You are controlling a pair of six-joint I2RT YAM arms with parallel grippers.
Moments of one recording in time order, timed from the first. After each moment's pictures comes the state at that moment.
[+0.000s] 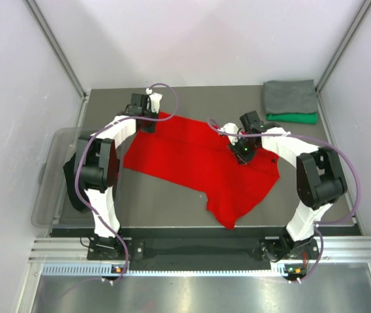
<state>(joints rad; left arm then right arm) -0.19 2.00 1.48 -0.30 0.12 0.13 0.35 1.73 1.20 -0.64 -0.23 -0.52</state>
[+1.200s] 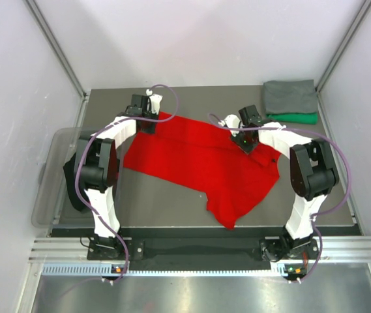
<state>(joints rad) -0.20 2.00 1.46 -0.29 0.11 0.13 0.33 1.86 1.29 -0.55 -0.02 -0.54</state>
